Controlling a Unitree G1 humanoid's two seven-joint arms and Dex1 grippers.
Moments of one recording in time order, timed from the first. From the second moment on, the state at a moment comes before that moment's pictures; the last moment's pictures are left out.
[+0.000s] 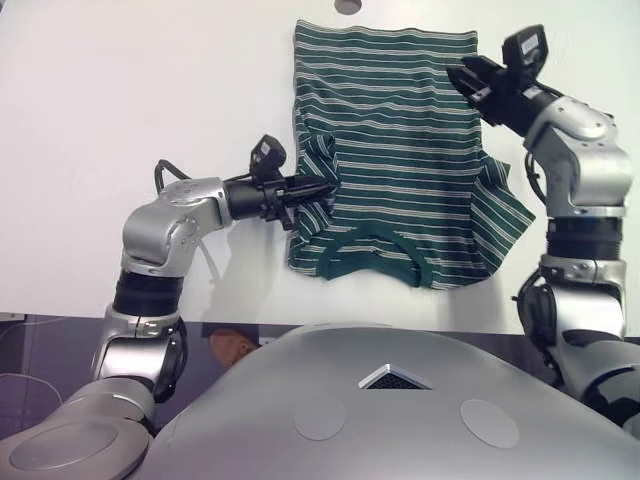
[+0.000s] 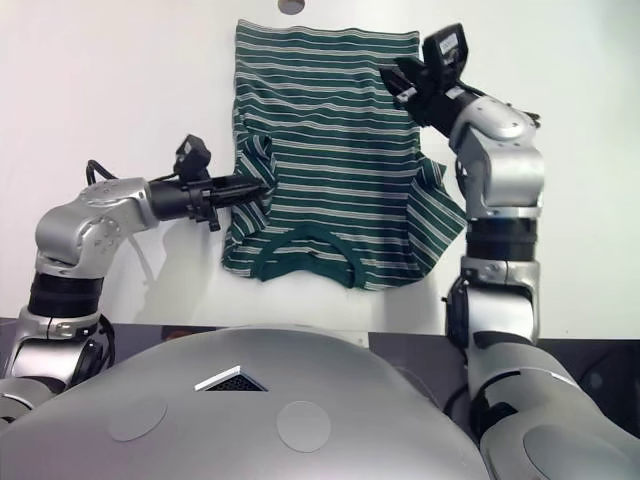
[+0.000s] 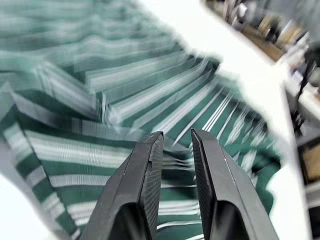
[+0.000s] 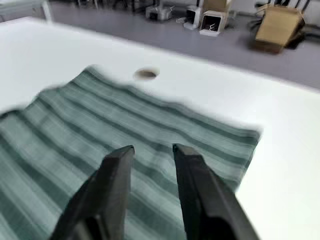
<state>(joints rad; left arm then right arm) -0.02 0.45 -0.06 -0.29 -0.63 0.79 -0.89 -0.16 -0.54 -0.09 -0.07 0.26 0.62 0.71</state>
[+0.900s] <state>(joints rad) -0.01 0.50 0.06 -0.34 -0.73 0.73 -0.85 0.24 -0.95 -0.25 0.03 0.35 0.58 1.05</state>
